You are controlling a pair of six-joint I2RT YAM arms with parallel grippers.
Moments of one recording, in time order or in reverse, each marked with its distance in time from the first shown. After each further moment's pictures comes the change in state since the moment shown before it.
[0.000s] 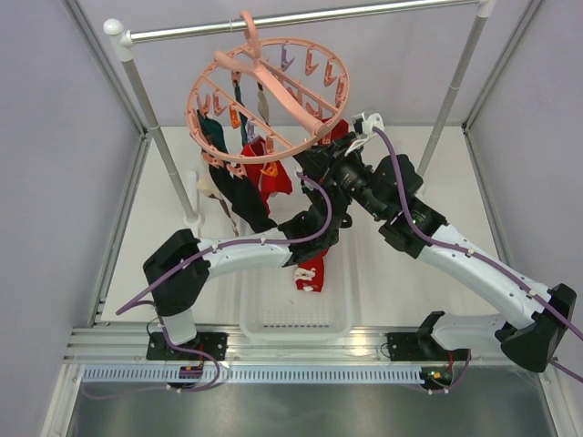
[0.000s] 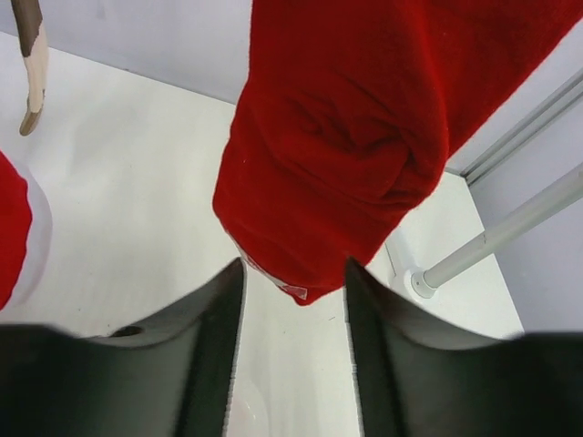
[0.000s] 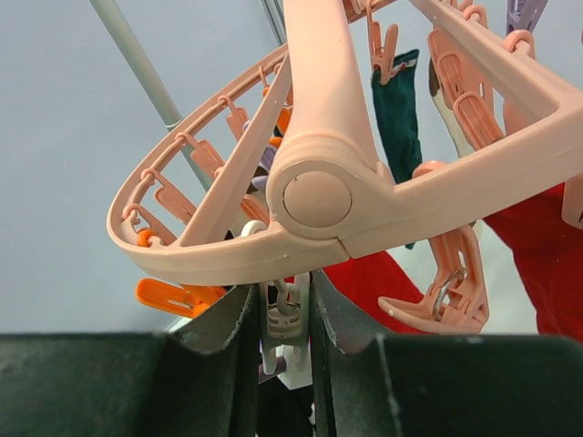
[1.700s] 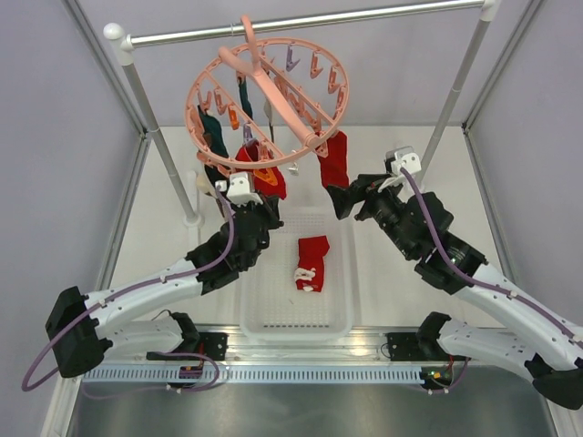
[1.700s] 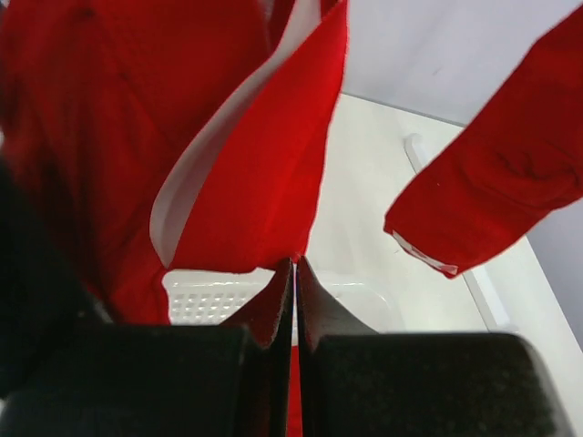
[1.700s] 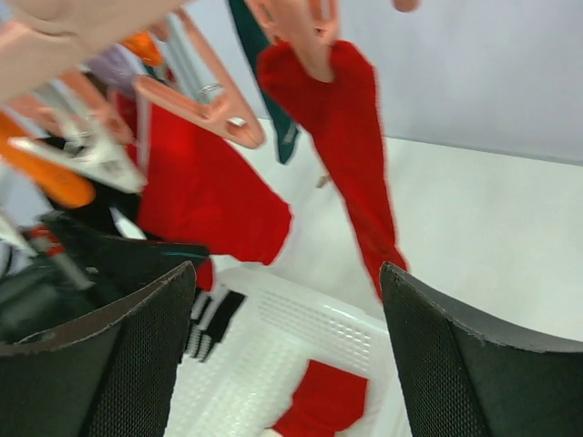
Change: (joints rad) left arm 0.120 -0.671 -0.482 -0.243 0.243 -0.019; right arm 0.038 -0.328 -0.228 -0.251 0.270 -0.105
